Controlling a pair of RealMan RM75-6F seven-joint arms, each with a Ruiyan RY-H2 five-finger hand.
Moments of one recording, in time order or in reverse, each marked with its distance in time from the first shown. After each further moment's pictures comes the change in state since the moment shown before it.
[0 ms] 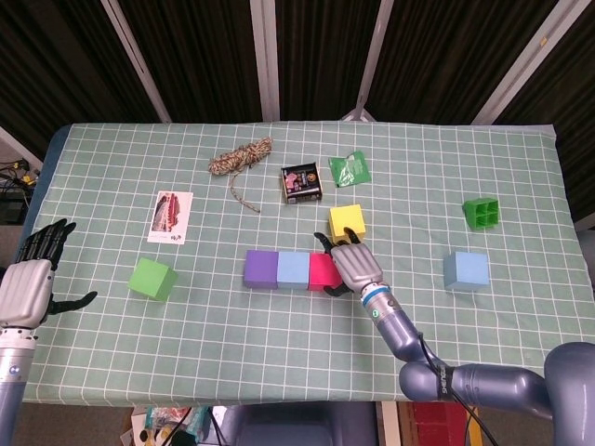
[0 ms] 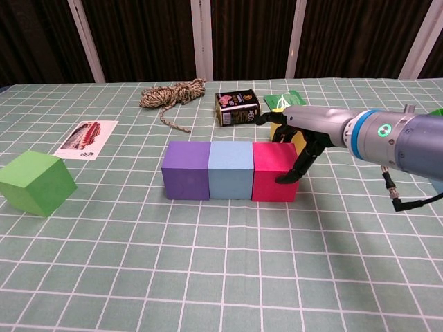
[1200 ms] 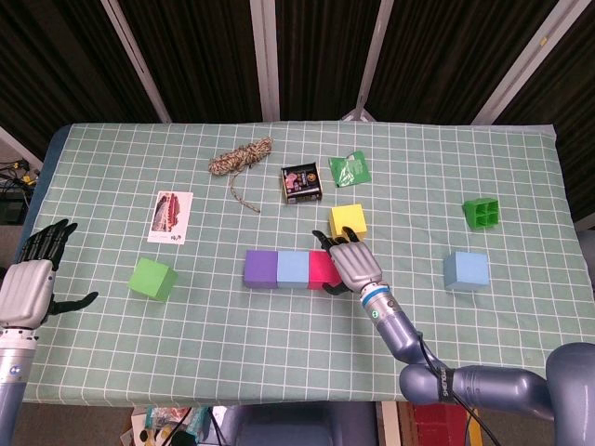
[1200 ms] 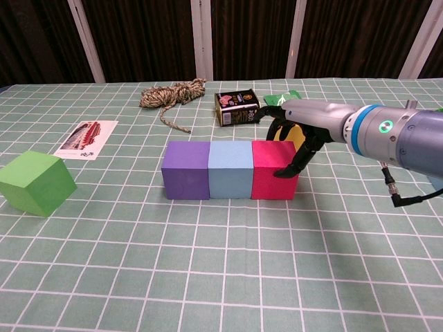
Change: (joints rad) left arm 0.001 0.000 0.001 -0.001 0.006 -0.001 -0.001; right arm -0.004 0.005 0.003 -0.023 -0.020 0.033 -0.011
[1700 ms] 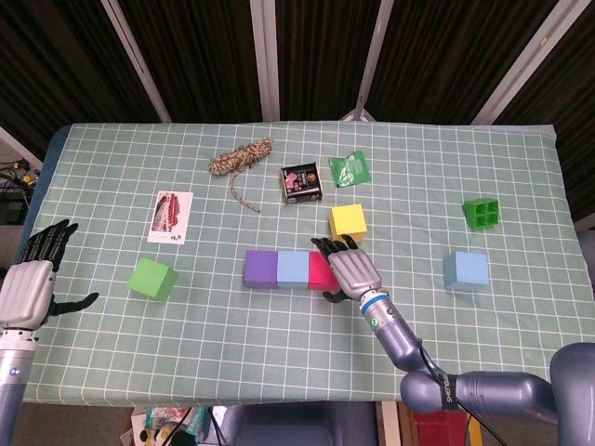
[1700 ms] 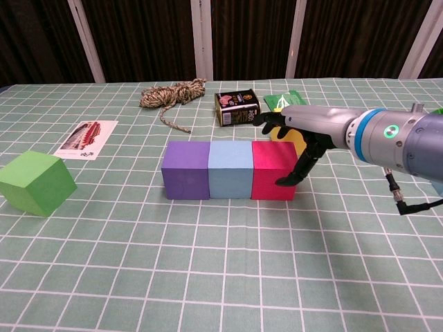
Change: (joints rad) left arm 0.003 0.005 0.003 -0.009 0.012 0.006 -0.002; right arm 0.000 0.020 -0.014 -0.086 0.041 0.030 -0.053
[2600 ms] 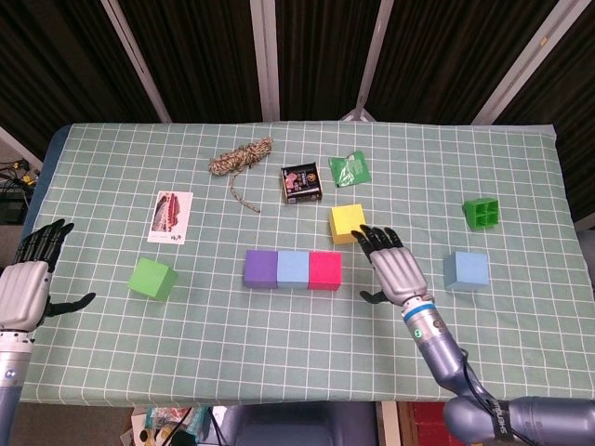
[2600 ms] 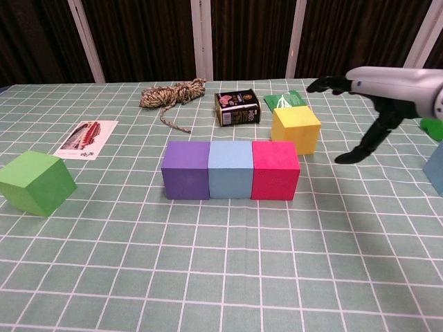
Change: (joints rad) left arm 0.008 0.009 0.000 -0.004 0.008 0.012 -0.005; right arm -0.138 0.239 -0.064 -0.230 -0.124 0.170 0.013
